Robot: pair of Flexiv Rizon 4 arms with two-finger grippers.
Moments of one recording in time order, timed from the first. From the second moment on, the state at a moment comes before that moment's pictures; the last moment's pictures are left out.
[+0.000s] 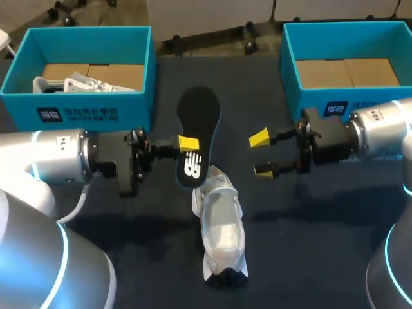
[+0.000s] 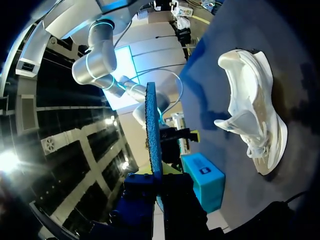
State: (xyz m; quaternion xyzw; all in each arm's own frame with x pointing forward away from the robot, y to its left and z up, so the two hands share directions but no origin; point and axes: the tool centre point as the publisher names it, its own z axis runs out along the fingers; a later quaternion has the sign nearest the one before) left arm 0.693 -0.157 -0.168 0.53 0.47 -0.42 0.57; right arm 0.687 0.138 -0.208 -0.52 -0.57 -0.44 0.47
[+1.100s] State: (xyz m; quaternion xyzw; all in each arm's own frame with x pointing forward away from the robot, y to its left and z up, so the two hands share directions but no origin) left arm 0.702 -0.177 -0.188 0.53 0.47 -0.38 0.59; right arm 0.733 0.186 -0.182 -0.52 -0.56 -0.45 0.46
